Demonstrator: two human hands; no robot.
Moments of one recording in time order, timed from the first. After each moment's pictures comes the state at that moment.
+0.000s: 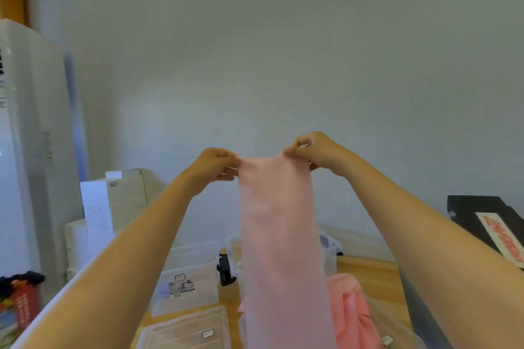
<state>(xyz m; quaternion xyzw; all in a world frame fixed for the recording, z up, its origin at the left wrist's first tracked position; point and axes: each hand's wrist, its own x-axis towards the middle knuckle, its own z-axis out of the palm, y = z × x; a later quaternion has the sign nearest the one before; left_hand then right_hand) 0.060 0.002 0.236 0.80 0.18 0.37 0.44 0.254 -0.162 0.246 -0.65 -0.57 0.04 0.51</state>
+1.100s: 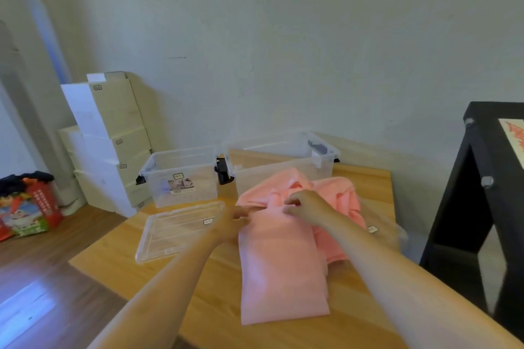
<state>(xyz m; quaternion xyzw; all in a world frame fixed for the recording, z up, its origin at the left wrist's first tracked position) 0.065 0.050 -0.126 0.87 0.30 0.14 0.37 0.247 -0.125 -0.062 -0.78 -0.54 0.14 0.28</state>
